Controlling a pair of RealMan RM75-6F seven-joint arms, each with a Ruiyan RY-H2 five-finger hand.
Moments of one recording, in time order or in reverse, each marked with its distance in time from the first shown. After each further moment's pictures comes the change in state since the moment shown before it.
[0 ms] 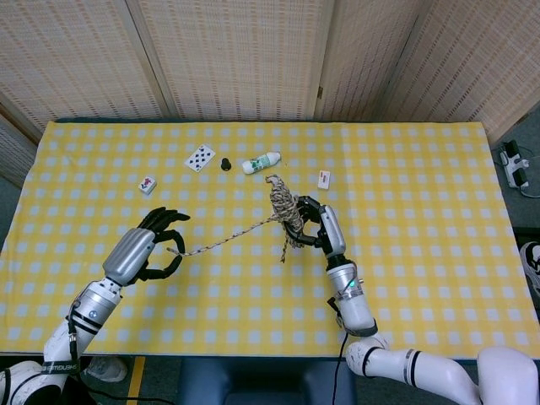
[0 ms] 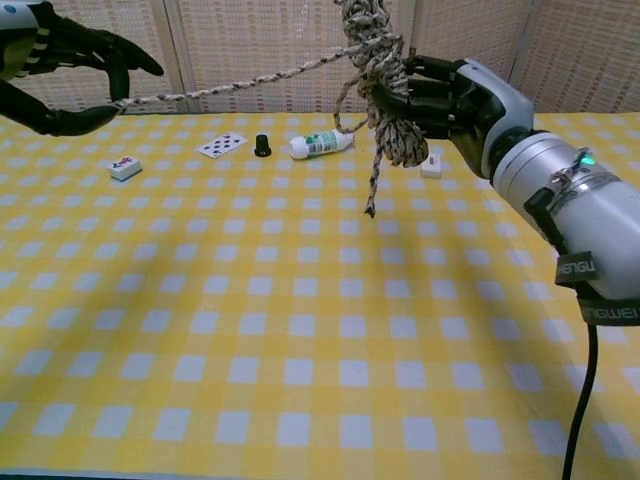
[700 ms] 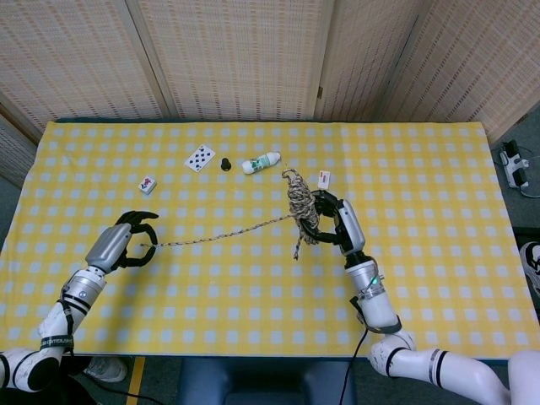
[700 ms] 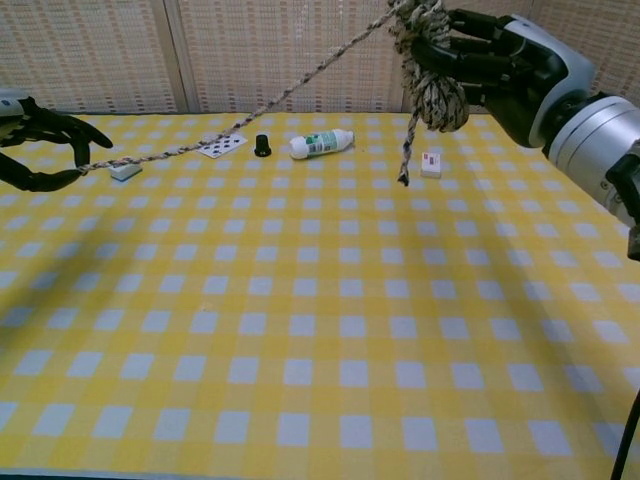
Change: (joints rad) left arm -0.018 -0.082 0.006 0.277 -0.149 -0.161 -0.096; right arm -0.046 0.138 -0.033 -0.047 -0.154 -0.001 0.209
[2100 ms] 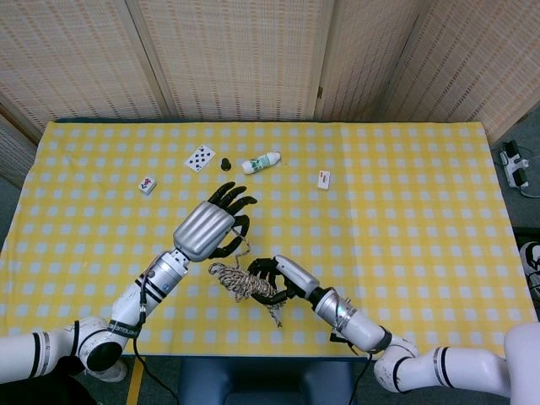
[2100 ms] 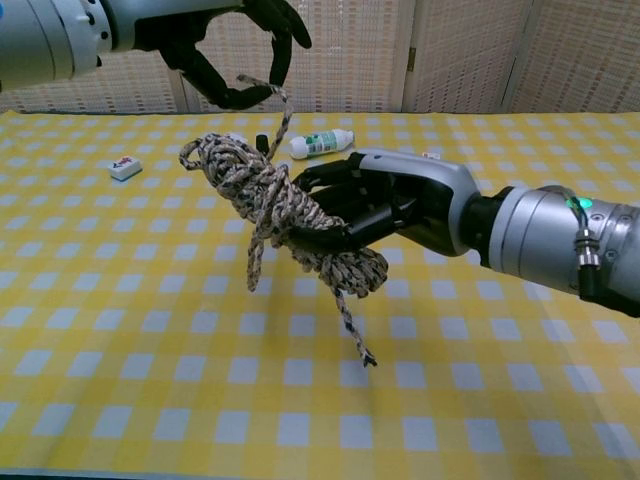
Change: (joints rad) left arm -0.322 -0.097 -0.117 -0.228 -0.055 0.038 0.647; right arm 0.172 0.113 -0.223 -0.184 0.031 -0.320 -0.183
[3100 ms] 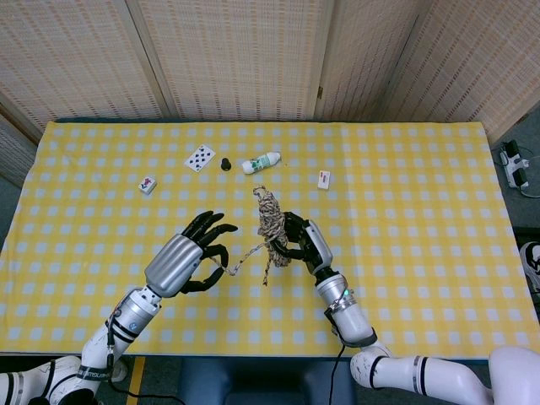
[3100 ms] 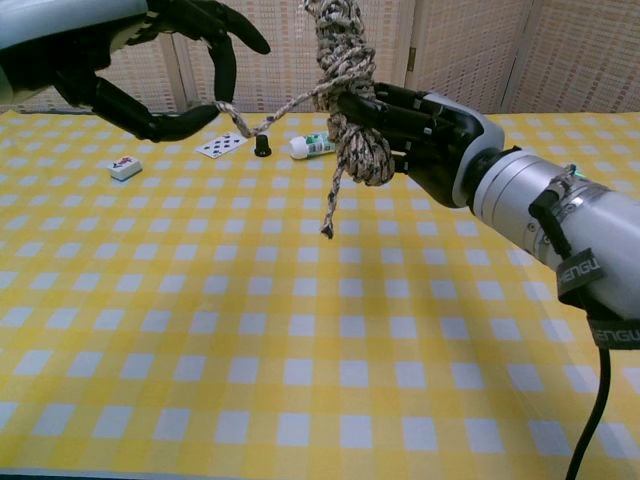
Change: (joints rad) left arm 0.211 0.028 0.165 -0.079 0.284 0.235 -0.308; right arm -0.140 -0.191 0.218 0.071 0.147 0.189 0.212
